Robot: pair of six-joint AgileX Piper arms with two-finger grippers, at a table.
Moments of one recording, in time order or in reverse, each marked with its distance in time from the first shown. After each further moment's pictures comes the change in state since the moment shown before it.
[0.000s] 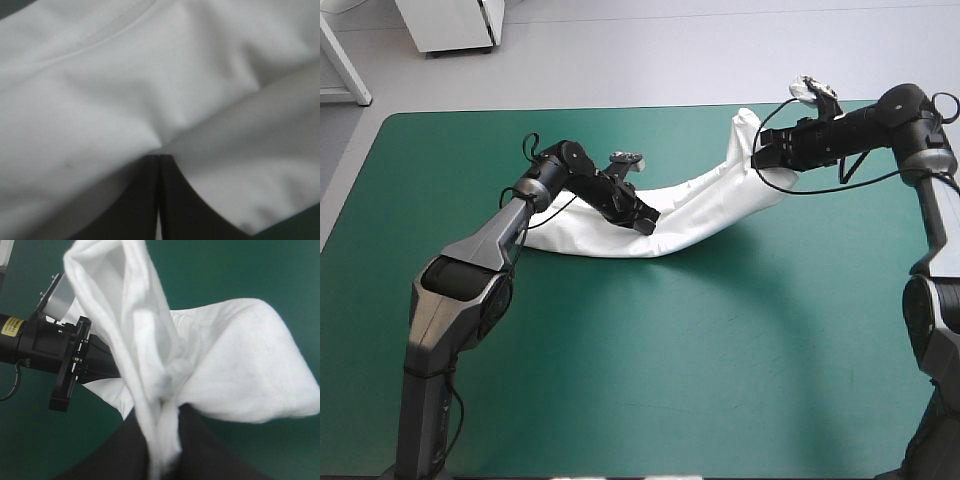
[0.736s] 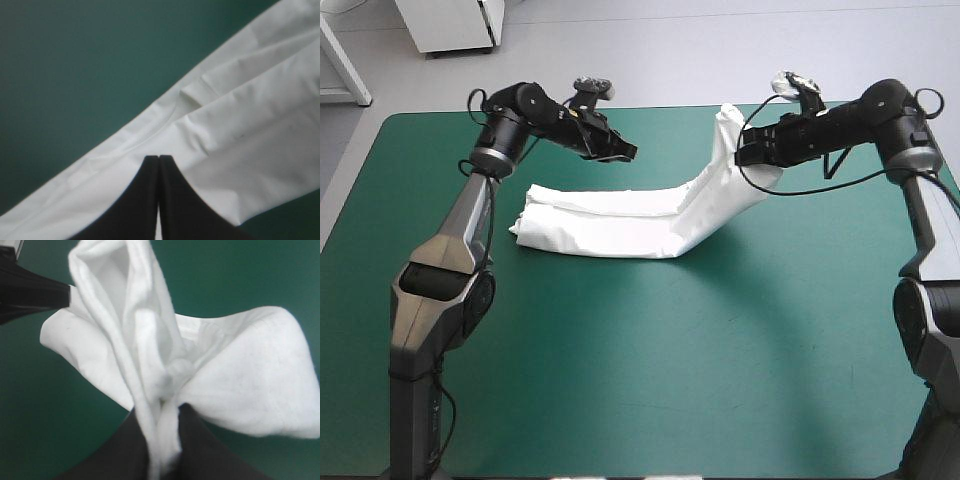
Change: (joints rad) left arm 0.076 -0.052 -0.393 0.090 0.100 -0.111; right arm 0.071 -0.004 -0.034 -0.011 -0.021 0.011
